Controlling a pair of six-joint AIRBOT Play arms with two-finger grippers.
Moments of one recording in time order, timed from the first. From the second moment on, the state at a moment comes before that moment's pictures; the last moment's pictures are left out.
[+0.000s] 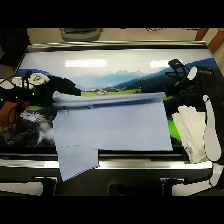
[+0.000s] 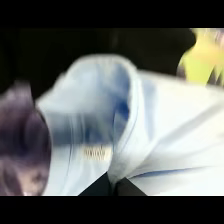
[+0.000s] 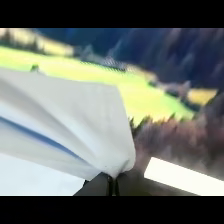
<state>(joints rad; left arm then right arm) 0.26 -1.57 1.39 1.09 -1.26 -1.35 -0.11 -1.68 1.63 -1.55 1.15 1.05</state>
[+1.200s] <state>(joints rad) 0.34 -1.43 1.04 1.13 -1.50 -1.40 -0.28 -1.56 1.35 -1.44 1.61 0.99</state>
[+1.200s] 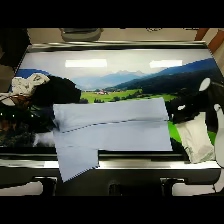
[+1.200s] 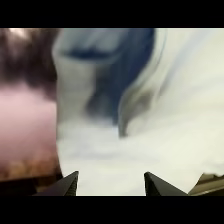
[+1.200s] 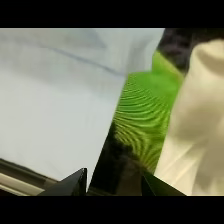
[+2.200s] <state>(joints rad) 0.31 -1.14 0.50 1.12 -1.38 -1.33 -0.33 -1.30 0.93 -1.40 1.47 0.95</state>
